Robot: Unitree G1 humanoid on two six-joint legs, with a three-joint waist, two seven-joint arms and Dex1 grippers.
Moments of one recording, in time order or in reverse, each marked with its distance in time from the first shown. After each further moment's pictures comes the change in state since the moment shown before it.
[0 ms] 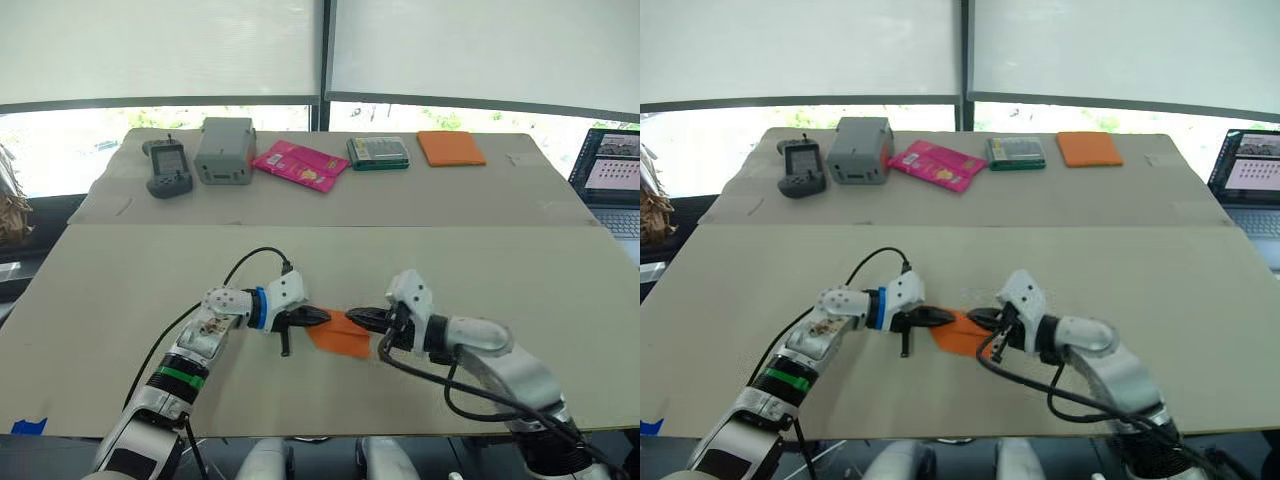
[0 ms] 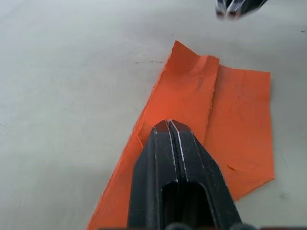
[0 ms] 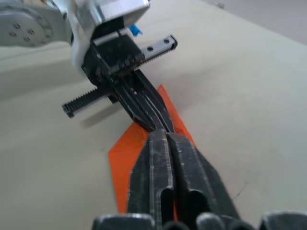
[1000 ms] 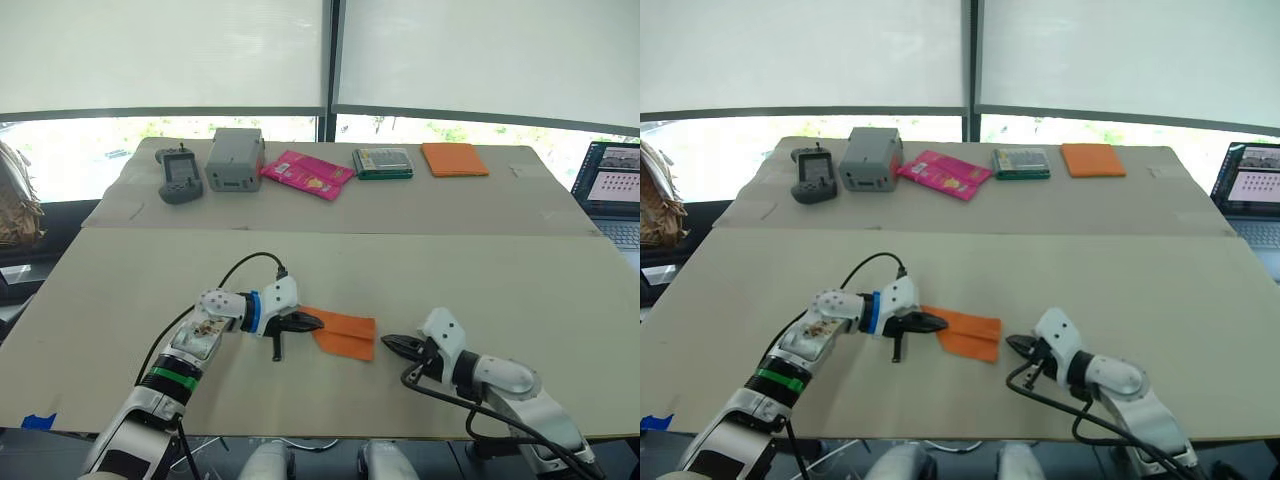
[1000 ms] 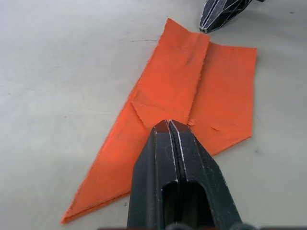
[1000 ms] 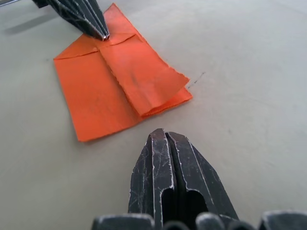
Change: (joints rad) left arm -0.010 0.028 -0.012 0.054 -0.001 -0.018 -0.029; right arm 0.246 -0.067 -0.092 0.140 -0.059 -0.281 -0.006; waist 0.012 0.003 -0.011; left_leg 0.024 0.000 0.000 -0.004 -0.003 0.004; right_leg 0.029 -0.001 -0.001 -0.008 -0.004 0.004
